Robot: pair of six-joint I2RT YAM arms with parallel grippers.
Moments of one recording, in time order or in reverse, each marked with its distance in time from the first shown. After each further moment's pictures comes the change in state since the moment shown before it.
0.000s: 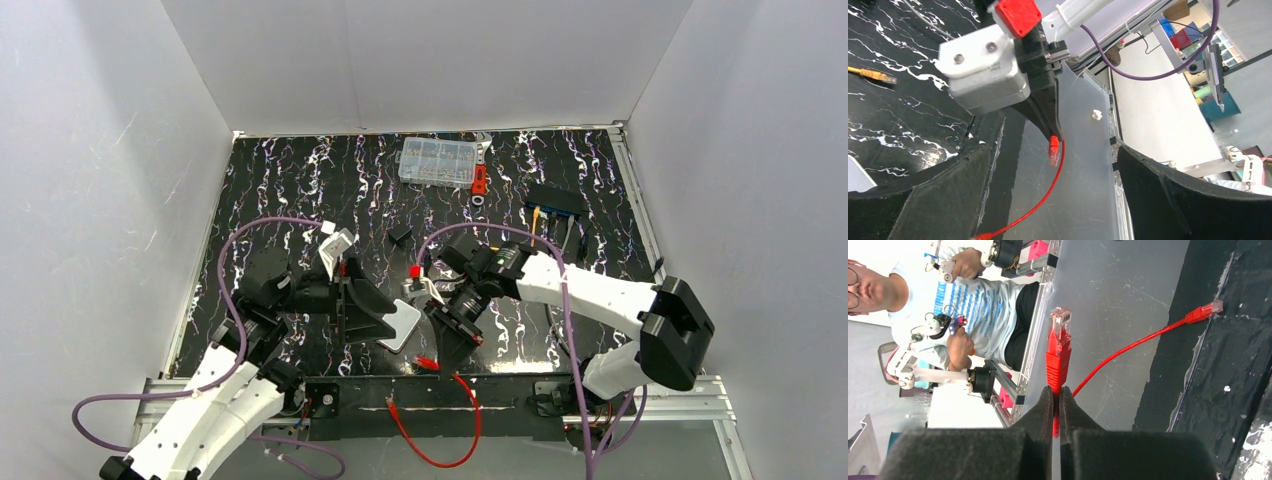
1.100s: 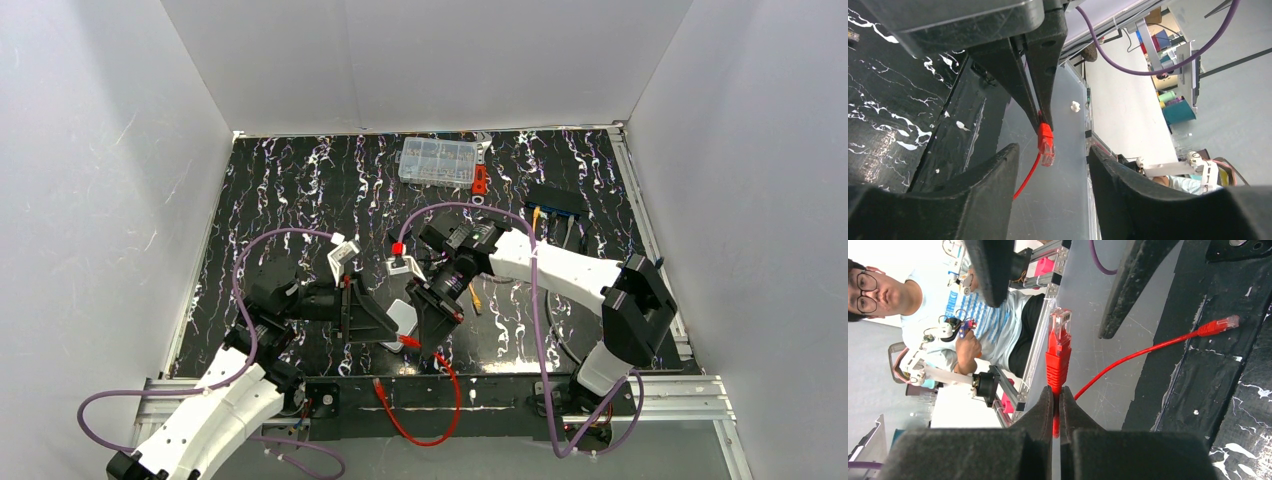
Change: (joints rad) left arm 0.000 -0.018 -0.140 0.111 0.050 -0.171; right arm -0.040 0.203 0.231 -0.130 -0.066 -0.122
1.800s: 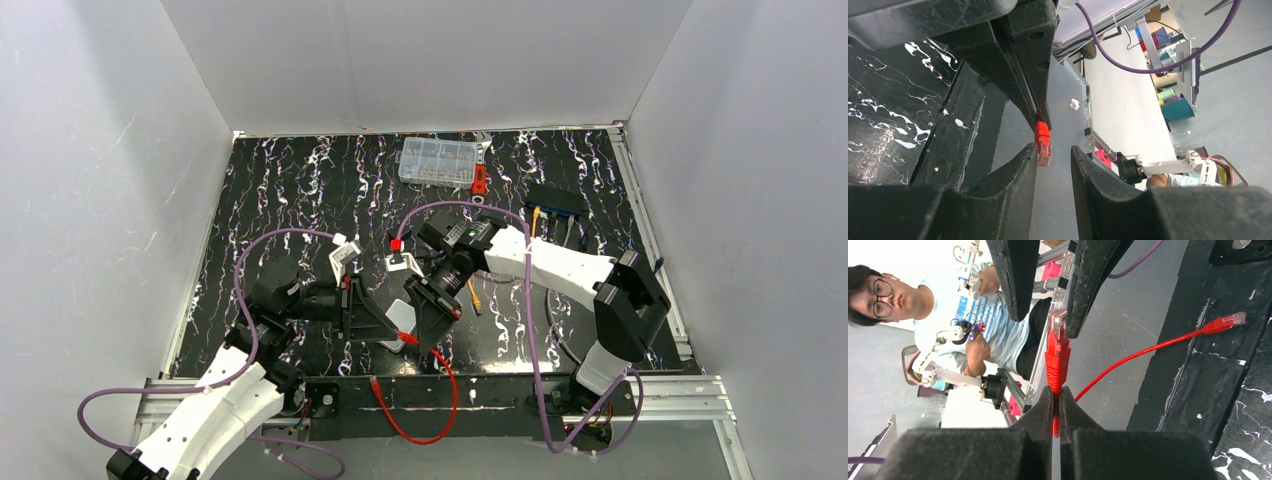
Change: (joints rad) left arm -0.008 0.006 -0.003 -0.004 0.006 0.004; right arm -0.012 0.034 0.021 -0.012 -0.033 0.000
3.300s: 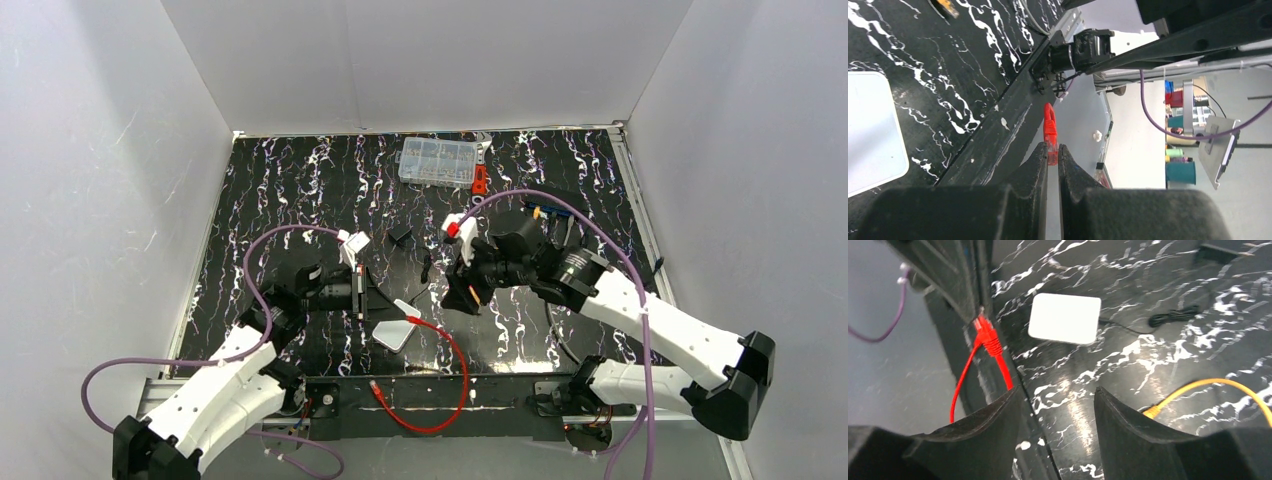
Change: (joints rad) left arm -0.013 0.157 0.024 -0.142 -0.244 0.021; right arm -0.029 -0.553 -0.262 0.324 0.992 0.243
